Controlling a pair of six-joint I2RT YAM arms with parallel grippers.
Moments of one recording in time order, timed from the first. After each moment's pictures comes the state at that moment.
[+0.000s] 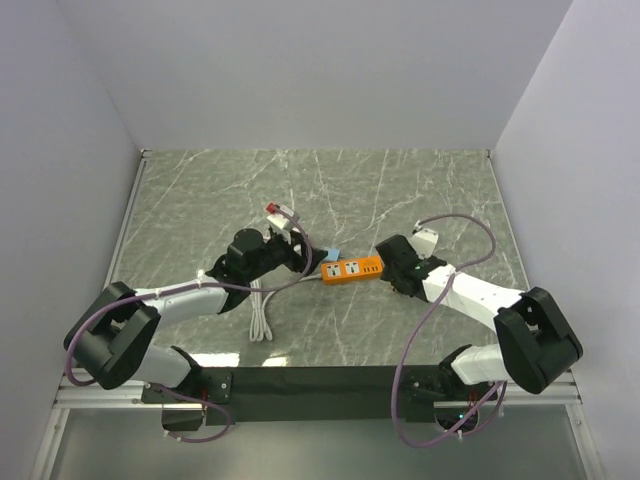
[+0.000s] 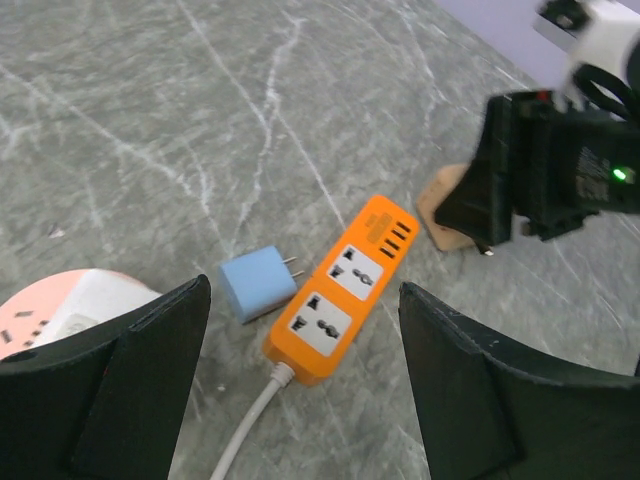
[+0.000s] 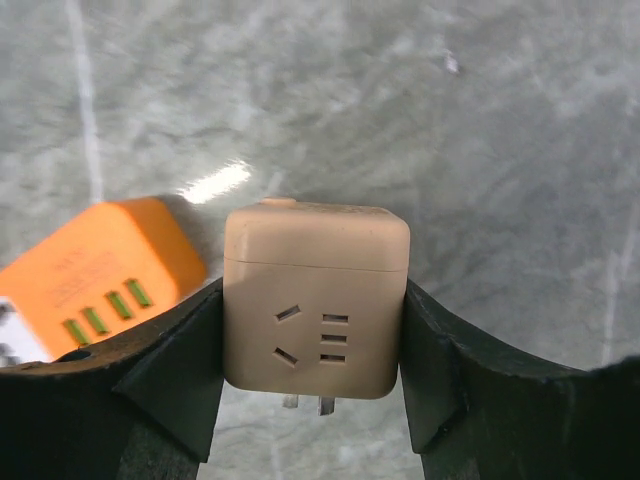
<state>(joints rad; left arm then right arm) -0.65 1.38 0.56 0.68 0.22 -0.25 0.56 1.33 0.63 -0.39 0.57 0.86</state>
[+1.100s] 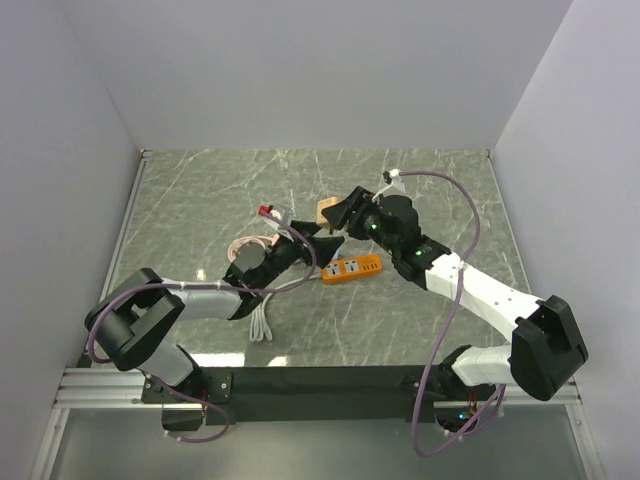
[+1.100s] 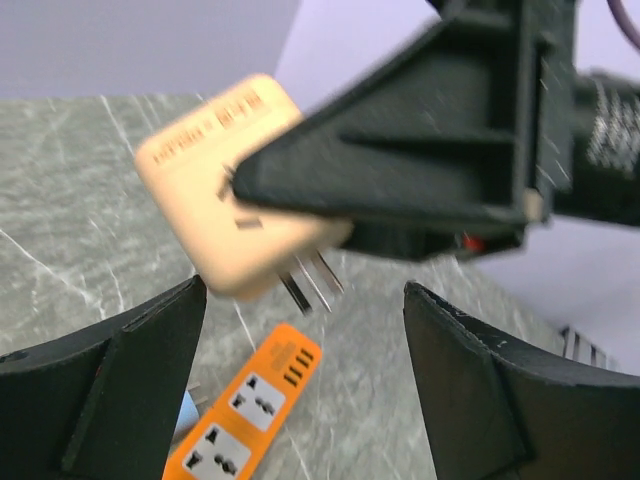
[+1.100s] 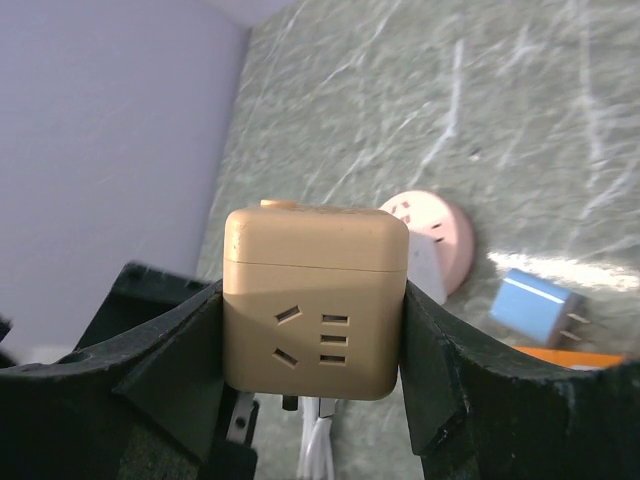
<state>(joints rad) -0.77 1.51 0.53 1.16 0.09 -0.45 0.62 1.29 0.86 0.16 0.03 0.85</state>
